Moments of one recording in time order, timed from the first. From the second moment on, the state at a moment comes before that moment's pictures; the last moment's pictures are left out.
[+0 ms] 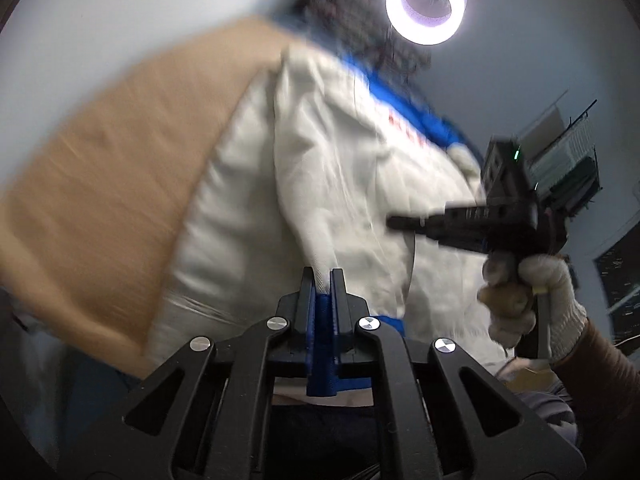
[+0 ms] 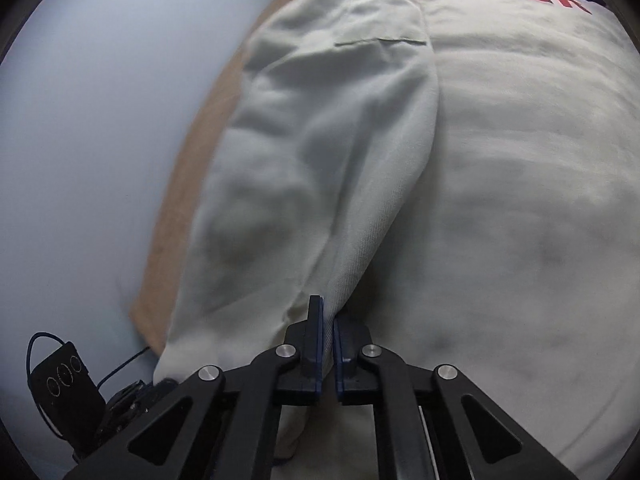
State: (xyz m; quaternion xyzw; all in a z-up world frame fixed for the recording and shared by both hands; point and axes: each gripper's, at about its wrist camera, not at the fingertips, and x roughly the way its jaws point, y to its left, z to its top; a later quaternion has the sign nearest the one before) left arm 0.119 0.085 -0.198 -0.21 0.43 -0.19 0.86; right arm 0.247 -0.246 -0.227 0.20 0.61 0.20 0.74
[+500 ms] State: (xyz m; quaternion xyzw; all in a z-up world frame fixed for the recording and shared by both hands) left arm 0.107 0.101 -0.228 -0.16 0.45 -0.16 0.86; right arm 0.302 -0.188 -0.144 0.04 0.55 0.24 0.80
